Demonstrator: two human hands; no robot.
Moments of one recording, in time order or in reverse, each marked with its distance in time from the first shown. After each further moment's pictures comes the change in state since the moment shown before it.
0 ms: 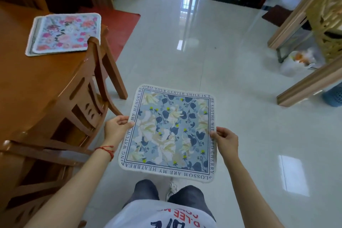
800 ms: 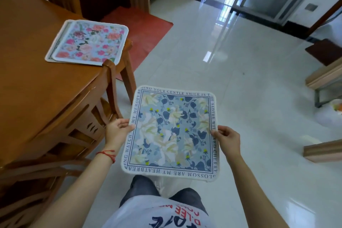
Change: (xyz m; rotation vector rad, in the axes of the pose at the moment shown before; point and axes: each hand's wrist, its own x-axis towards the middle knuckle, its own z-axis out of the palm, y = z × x) left_hand 0.111 0.068 0.021 -0.166 0.191 -0.097; right_hand 0.180 -0.125 0.077 -0.116 -0.233 -0.115
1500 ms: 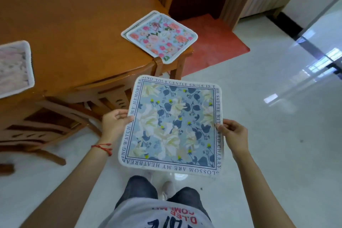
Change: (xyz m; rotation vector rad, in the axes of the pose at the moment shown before) left_hand -0.038 0.026 0.004 -0.298 0.542 -0.120; right_hand 0.112 -0.120 0.056 -0.143 -0.560 -0.258
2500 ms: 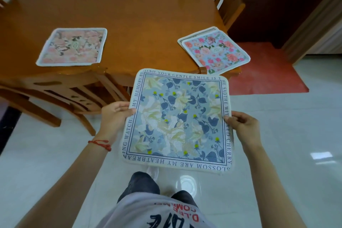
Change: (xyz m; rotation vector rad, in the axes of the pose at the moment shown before) left_hand -0.065 0.009 -0.062 -0.220 0.362 0.009; right_hand 0.036 -0.066 0.056 -0.059 -0.395 -0.198
